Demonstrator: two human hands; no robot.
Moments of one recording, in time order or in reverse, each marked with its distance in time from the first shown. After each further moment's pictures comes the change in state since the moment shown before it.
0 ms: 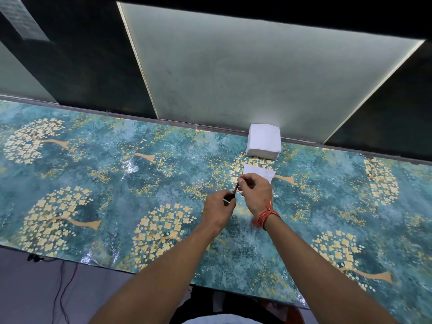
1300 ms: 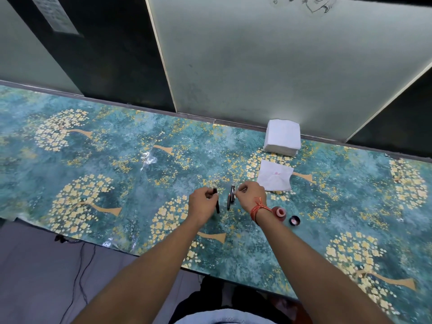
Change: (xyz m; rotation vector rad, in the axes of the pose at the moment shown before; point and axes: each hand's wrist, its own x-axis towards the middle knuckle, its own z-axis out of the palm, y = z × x) left_hand -0.002 -0.049 -0.060 -0.053 0.124 -0.293; right_hand -0.011 -0.004 0.050 -0.402 -0.265 0.164
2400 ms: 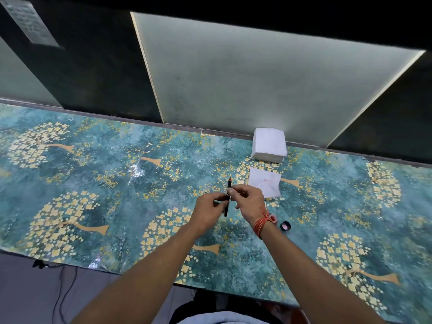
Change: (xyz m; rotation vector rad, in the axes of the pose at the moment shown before) left_hand 0.003 0.022 0.009 -0.101 -0.294 0.297; right_hand -0.017 0.000 -0.017 0.563 0.090 -0.116
